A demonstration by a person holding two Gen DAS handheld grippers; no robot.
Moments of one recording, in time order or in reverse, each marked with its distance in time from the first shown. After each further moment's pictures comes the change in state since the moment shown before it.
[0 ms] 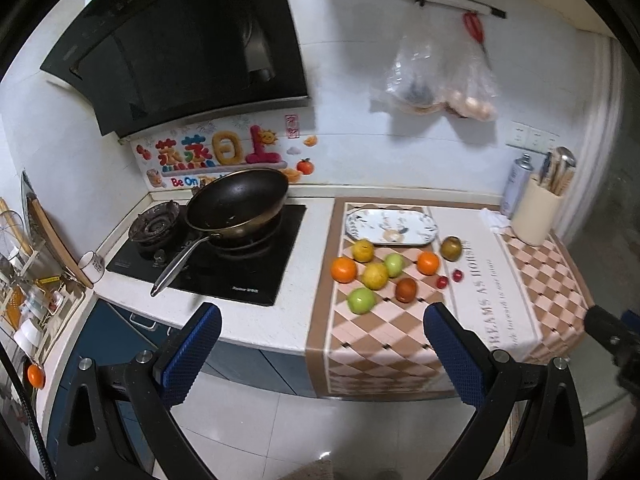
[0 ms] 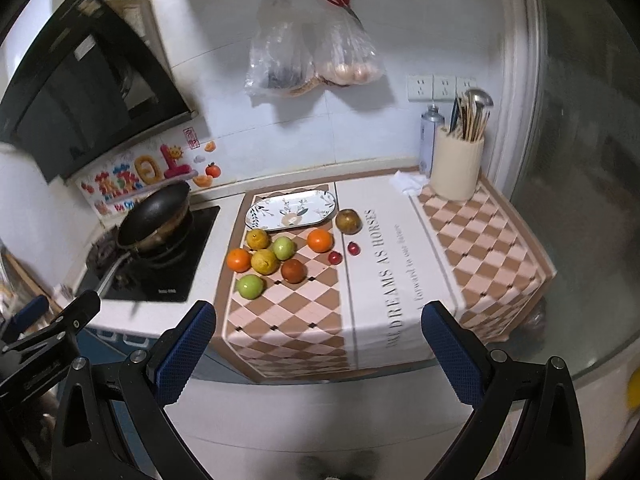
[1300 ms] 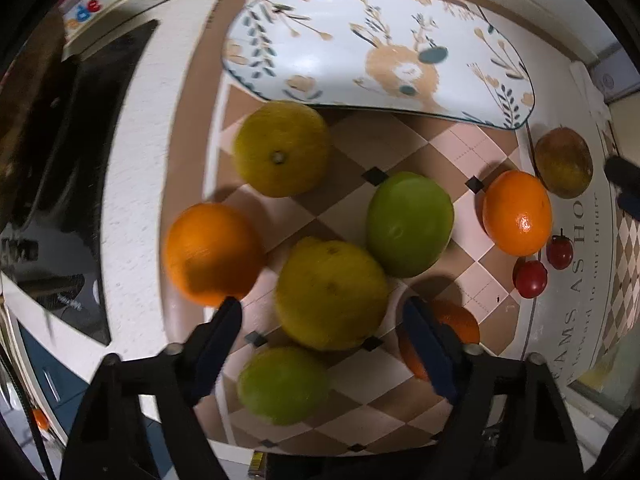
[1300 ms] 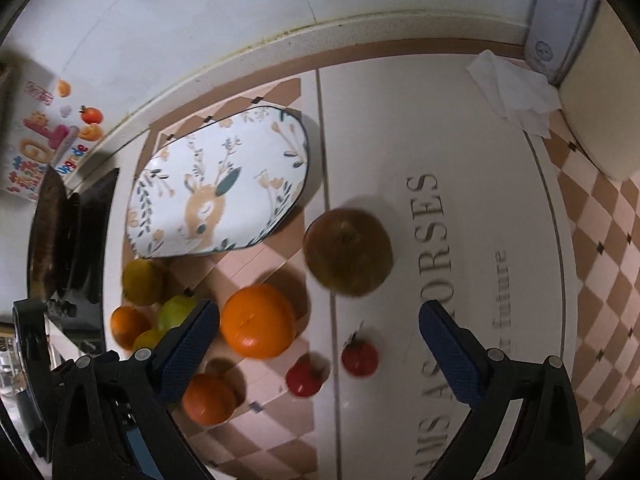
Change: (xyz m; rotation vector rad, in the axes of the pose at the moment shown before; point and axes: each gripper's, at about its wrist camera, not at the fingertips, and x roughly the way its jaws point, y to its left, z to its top) left arm 0.468 -0.112 0.027 0.105 0.847 -0.102; right arm 0.558 -0.081 0.163 0.045 0.554 0.064
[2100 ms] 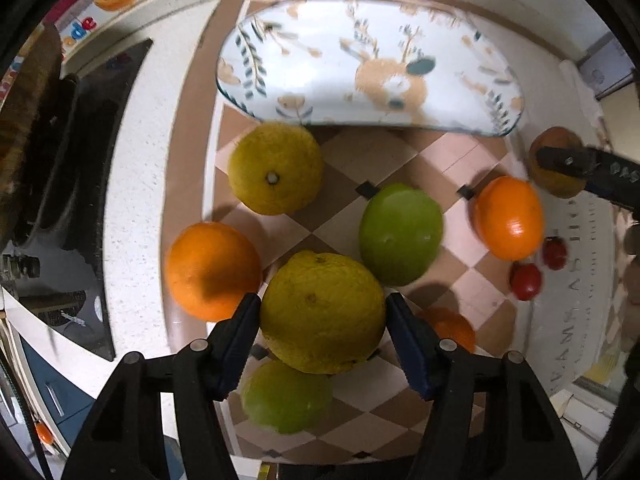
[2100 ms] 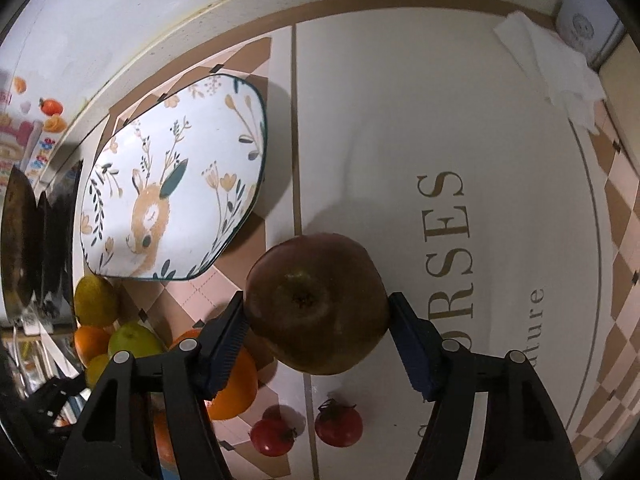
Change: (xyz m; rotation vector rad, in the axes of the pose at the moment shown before) left arm -0.026 0.003 -0.006 0.029 -0.070 -0.005; right arm 0.062 -0.001 0.022 -0.013 0.103 -0.029
